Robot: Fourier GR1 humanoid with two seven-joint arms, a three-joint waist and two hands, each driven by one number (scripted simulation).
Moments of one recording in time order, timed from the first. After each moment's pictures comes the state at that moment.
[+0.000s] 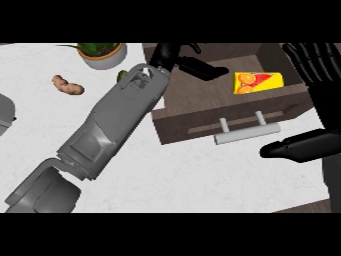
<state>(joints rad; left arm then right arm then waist) -1.31 0.00 -0.35 -0.31 0.33 0.28 -0.21 -0.38 -0.22 -0.10 -1.79 -0.16 0.24 0.08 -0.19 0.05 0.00</state>
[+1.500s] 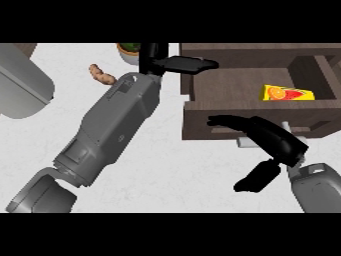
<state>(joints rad) -1.20 0.01 -0.24 -0.41 0.66 0.26 -0.55 -0.30 -0.37 0.30 -1.60 0.28 0.47 0.07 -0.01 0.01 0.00</state>
